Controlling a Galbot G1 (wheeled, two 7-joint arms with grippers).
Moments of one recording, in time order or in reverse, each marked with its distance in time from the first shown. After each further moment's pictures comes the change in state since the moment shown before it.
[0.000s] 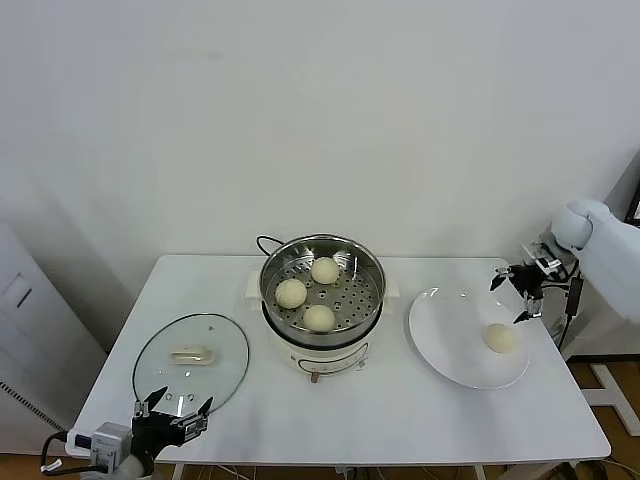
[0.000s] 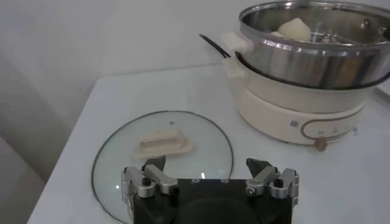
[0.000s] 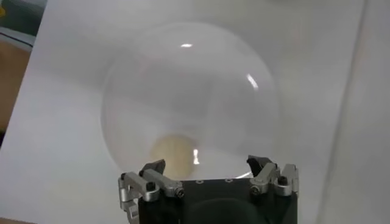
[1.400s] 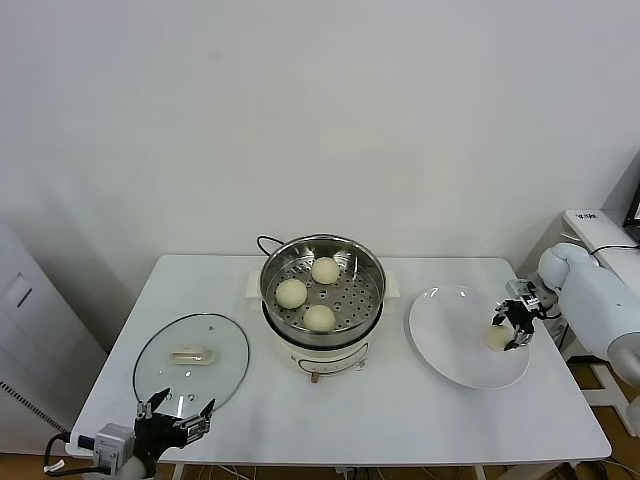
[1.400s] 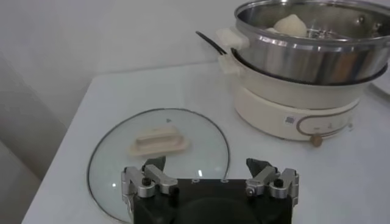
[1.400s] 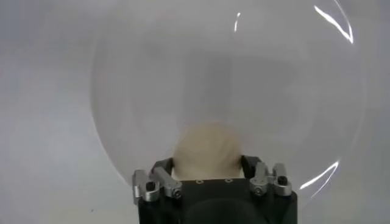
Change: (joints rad) left arm -0.001 0.006 0.013 0.000 0.002 0.000 -0.001; right arm -0.185 0.122 0.270 -0.198 -0.241 0.012 0.065
